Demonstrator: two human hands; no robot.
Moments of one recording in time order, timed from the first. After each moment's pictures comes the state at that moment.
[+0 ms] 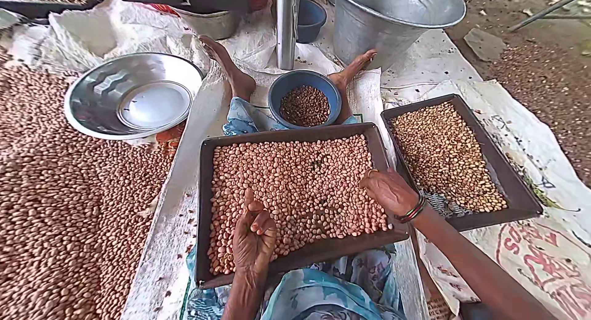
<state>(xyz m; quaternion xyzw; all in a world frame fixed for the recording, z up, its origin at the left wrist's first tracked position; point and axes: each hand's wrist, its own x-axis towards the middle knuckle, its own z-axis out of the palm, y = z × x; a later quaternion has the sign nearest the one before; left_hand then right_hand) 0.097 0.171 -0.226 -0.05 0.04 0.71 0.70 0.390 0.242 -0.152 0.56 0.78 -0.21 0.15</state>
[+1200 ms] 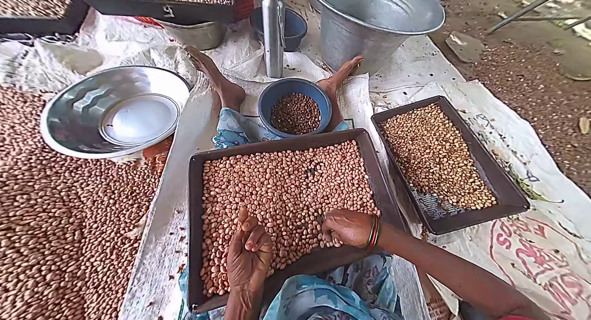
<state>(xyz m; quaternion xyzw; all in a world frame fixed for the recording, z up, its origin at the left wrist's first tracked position) 0.095 0.172 -0.232 -0.06 0.02 0.69 0.72 0.326 0.233 -0.155 0.36 0.80 -0.44 0.20</state>
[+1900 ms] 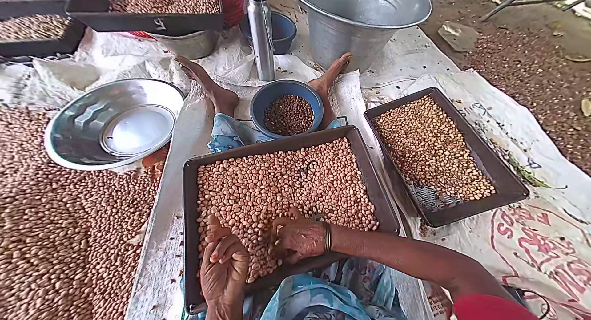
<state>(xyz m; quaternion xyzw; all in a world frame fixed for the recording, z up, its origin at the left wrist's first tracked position) 0.066 0.162 -0.228 -0.07 -0.02 0.71 0.70 0.268 0.220 -0.234 0.19 0.92 -0.33 -0.05</state>
